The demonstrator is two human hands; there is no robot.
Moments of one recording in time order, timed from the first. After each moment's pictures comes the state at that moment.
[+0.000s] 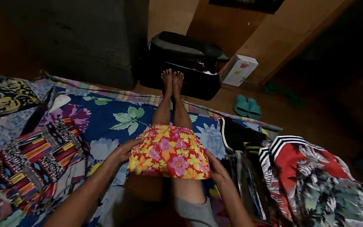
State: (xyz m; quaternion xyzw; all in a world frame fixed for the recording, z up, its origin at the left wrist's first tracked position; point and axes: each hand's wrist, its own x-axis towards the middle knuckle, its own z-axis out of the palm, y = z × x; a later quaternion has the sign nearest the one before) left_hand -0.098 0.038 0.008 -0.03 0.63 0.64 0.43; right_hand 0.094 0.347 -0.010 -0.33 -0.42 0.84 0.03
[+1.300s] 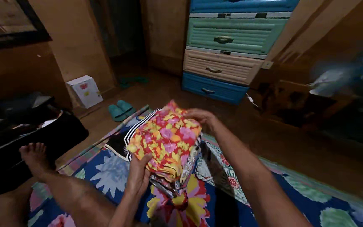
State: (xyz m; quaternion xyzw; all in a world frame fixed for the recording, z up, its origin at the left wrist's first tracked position) left_hand 0.131 0.384 0.120 0.23 0.51 0.63 0.54; right_hand 0.378 0.633 0.101 -0.44 -0.61 0.61 0.25
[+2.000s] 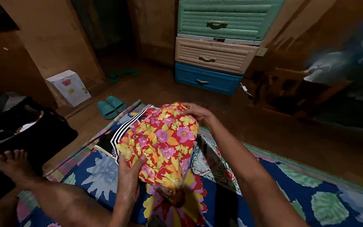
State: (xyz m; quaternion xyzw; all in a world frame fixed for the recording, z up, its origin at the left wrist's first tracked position) left_hand 0.139 0.382 0.118 0.29 0.53 0.65 0.46; right_hand 0.393 0.629 0.081 -0.38 -0.60 0.64 0.31
